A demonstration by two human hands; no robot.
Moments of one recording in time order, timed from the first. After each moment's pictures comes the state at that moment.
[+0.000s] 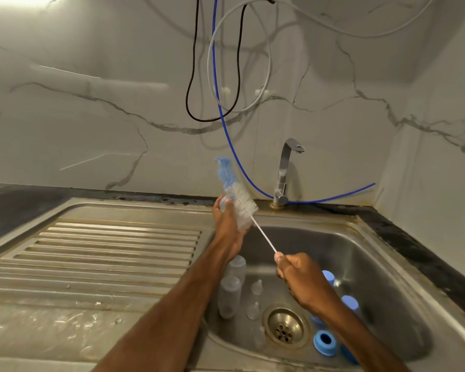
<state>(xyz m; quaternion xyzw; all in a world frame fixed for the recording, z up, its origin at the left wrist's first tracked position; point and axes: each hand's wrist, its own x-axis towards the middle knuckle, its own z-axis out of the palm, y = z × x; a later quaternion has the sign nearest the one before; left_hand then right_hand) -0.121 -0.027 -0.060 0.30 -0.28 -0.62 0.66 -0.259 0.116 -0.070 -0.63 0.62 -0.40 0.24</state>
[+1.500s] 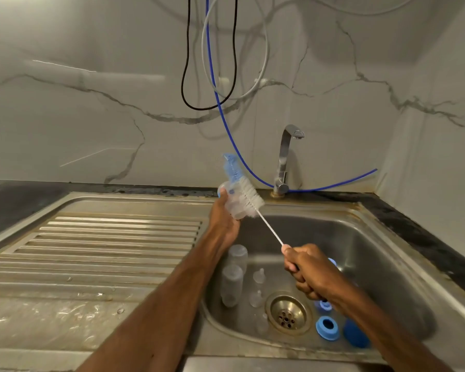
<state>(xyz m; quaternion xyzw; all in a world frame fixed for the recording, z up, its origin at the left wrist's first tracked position) -0.106 -0.020 -0.054 0.25 -0.28 -0.69 0.62 -0.267 0.133 -0.055 -0.54 0.62 -0.37 0.42</state>
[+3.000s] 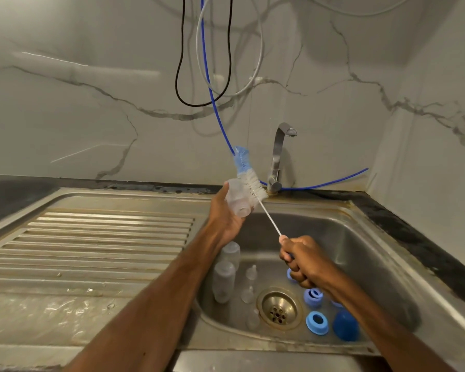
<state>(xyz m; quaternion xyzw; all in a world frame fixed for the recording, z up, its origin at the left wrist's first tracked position) -0.115 -0.011 -0.046 0.25 -0.31 -0.72 0.57 -0.279 0.119 -0.059 -0.52 0.63 -0.39 0.42</state>
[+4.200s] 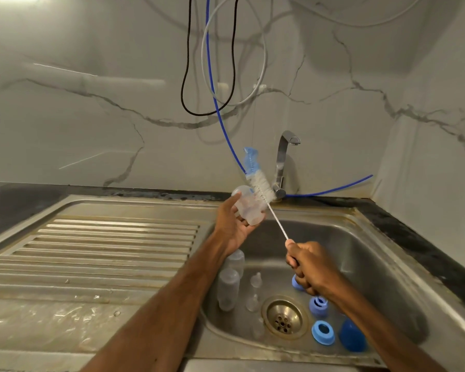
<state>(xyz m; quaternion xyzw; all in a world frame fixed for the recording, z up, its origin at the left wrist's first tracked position) -0.118 -0.009 -0.053 0.24 -0.28 -0.75 0.55 -0.278 0.123 -0.057 -0.54 0.61 -0.43 0.39</state>
